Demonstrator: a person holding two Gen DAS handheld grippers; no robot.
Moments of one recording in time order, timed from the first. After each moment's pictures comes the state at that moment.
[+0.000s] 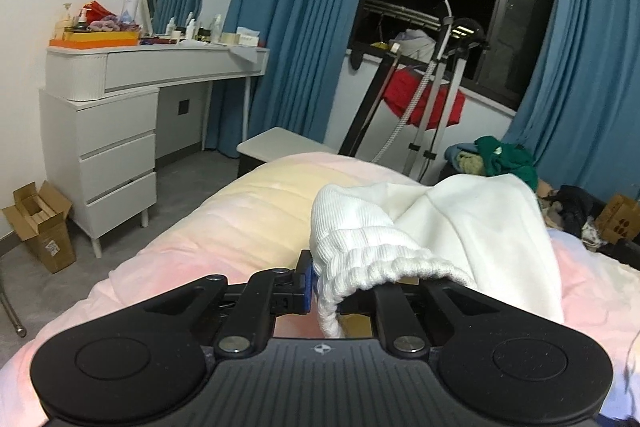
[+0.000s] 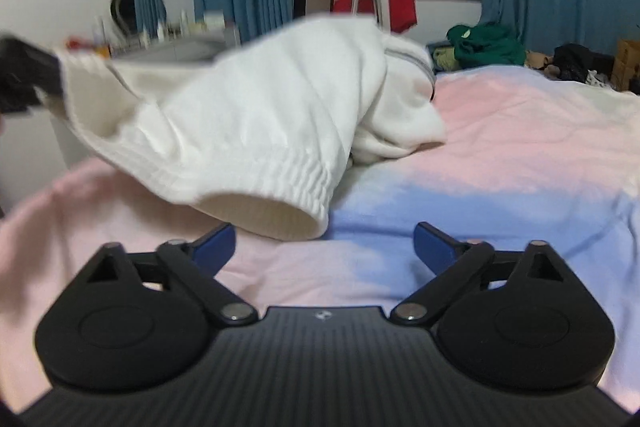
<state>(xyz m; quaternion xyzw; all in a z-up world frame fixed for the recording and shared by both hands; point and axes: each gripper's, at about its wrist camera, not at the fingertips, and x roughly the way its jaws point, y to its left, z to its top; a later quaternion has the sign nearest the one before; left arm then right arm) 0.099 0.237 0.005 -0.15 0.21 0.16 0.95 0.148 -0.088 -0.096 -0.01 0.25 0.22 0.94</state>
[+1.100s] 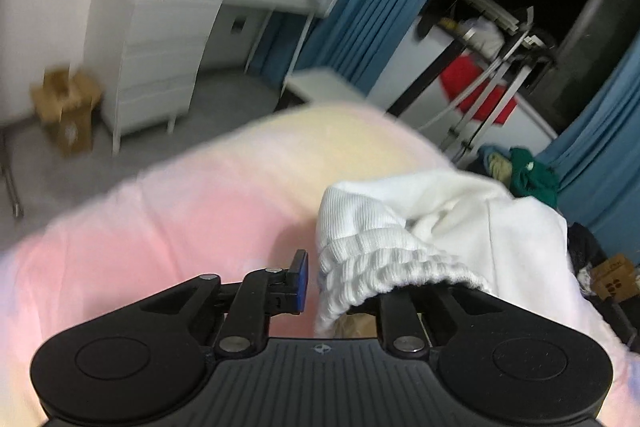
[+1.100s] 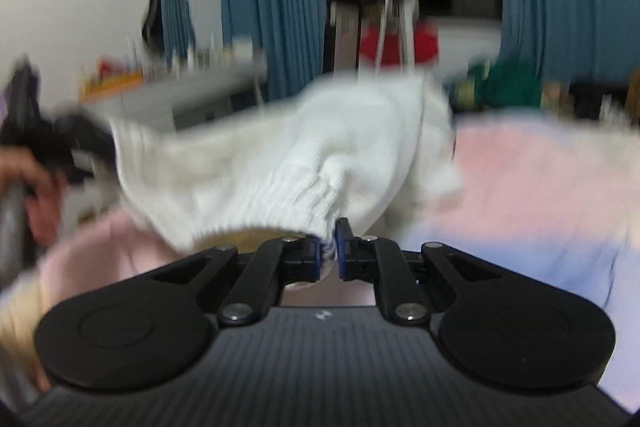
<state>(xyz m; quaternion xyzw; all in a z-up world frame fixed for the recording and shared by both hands) 0.090 0.281 -0.011 -0.32 0.29 0.20 0.88 0.104 -0.095 -0.033 0.00 0.24 0.26 0.94</state>
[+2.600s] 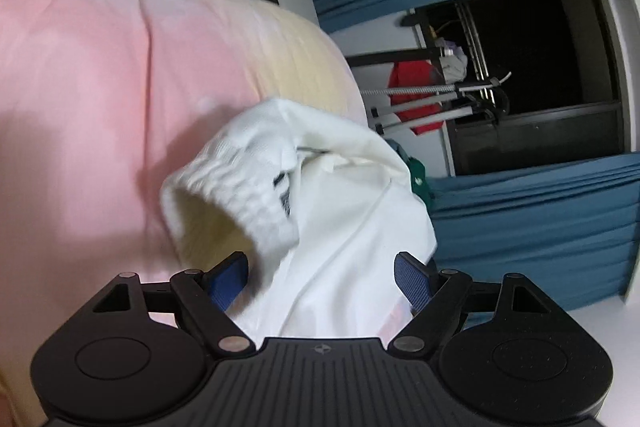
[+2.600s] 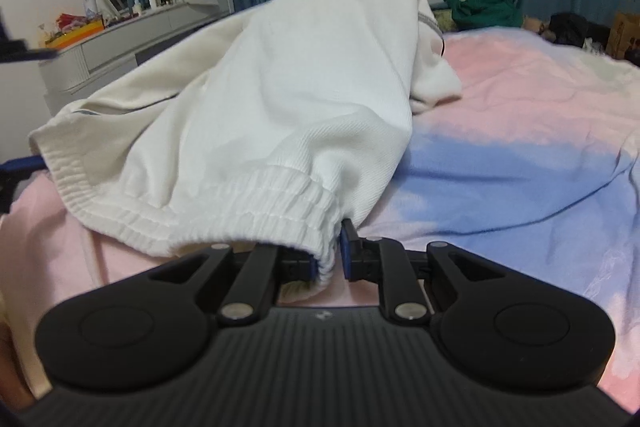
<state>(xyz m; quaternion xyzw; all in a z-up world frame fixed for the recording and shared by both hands) 0.014 0.294 -0.062 -0.59 0.24 0.05 0.77 0.116 -0.070 -0.084 -0.01 0.30 0.21 0.93</state>
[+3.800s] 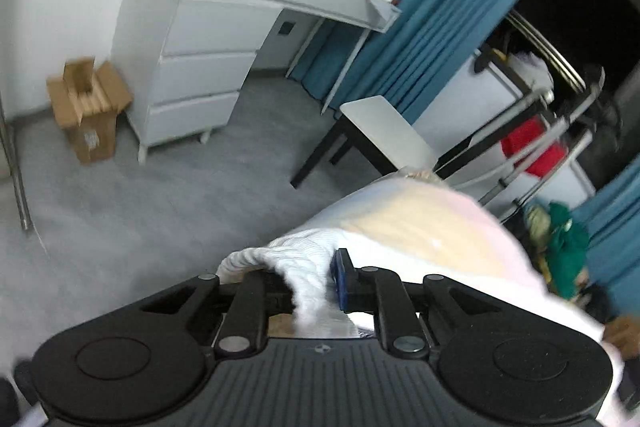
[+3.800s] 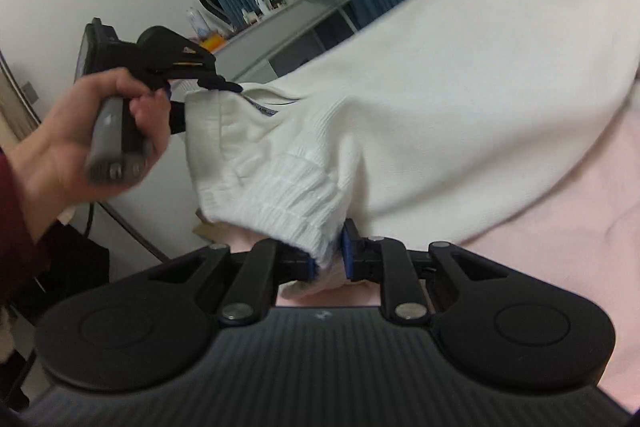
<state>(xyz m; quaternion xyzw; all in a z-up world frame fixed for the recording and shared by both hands) 0.144 0.489 -0.018 -0.34 0.27 0.24 0.87 0.112 0.118 -0.091 0.14 0.34 0.38 0.85</state>
